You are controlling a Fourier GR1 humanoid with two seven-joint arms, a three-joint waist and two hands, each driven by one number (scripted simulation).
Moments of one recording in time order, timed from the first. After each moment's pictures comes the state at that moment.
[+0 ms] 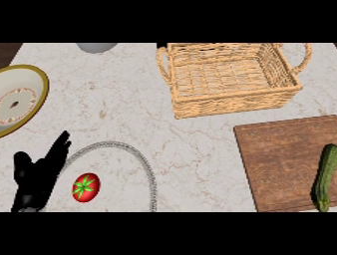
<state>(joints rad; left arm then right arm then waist) 0.11 0.30 -0.09 -1.49 0.17 0.09 0.20 0.16 -0.78 -0.14 -1.85 0.38 0.53 0.27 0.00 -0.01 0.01</state>
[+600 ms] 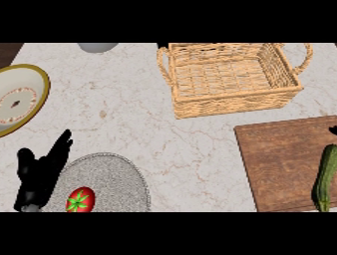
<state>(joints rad) 0.09 0.29 -0.08 -1.48 0.15 0.08 0.22 0.10 -0.70 -0.07 -1.73 0.51 0.47 0.21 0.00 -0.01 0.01</state>
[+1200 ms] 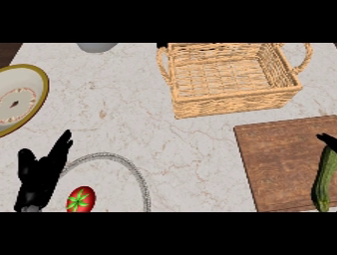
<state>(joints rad) 0.10 0.27 -0.08 -1.50 0.13 0.07 0.23 0.08 -0.65 -0.01 -1.62 0.61 0.47 0.20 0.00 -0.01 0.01</state>
